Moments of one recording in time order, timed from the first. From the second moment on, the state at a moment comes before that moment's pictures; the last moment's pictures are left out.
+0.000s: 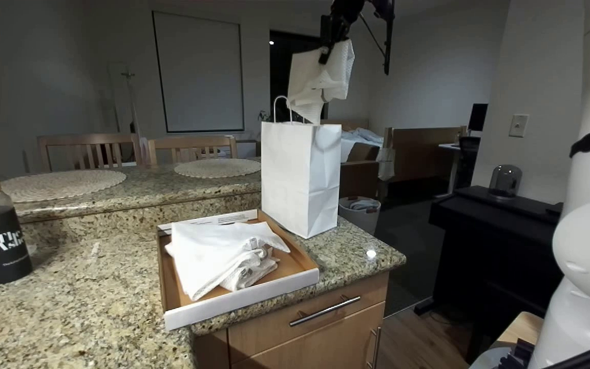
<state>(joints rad) -0.10 0.21 -0.28 -1.12 0.45 1.39 -0.55</state>
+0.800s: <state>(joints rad) -0.10 0.32 -0.28 -1.10 0.41 1.38 -0.55</state>
